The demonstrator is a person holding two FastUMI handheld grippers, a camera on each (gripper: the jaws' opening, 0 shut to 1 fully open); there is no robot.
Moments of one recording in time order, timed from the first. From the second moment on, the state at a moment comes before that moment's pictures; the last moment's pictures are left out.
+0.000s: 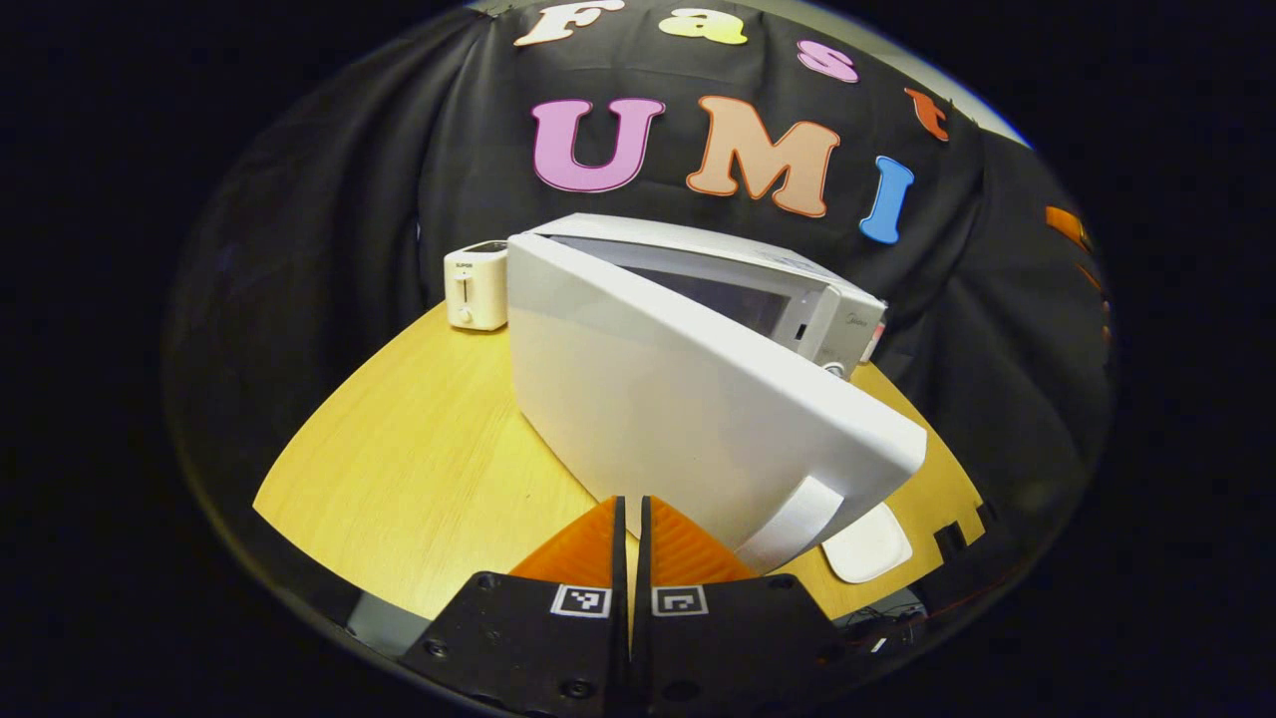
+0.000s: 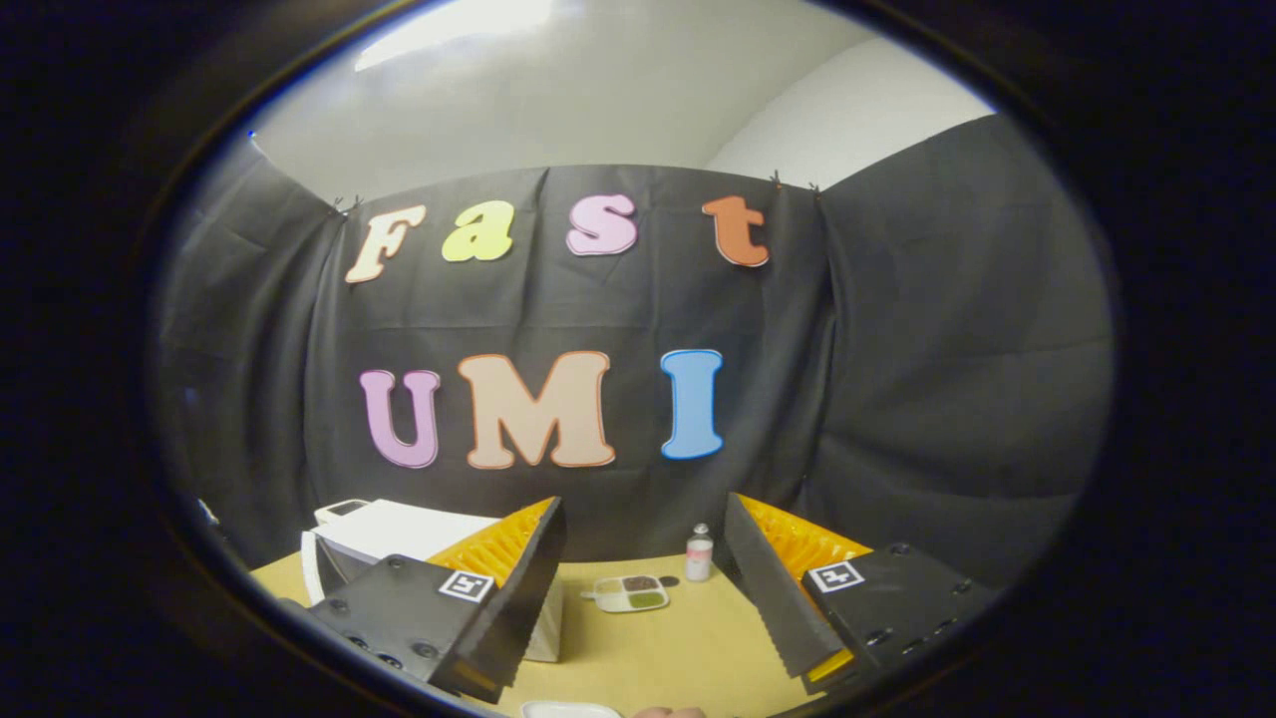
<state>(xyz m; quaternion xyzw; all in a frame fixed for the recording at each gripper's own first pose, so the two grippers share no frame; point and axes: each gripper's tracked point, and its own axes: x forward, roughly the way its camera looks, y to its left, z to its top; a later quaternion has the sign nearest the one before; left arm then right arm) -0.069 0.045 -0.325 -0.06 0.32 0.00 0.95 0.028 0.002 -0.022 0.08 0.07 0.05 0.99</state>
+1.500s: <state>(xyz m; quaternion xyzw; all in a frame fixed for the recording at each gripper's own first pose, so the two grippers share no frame) 0.127 -0.077 -0.341 0.00 0.27 -0.04 0.96 0.043 -0.069 -0.061 0.10 0.08 0.06 0.99</state>
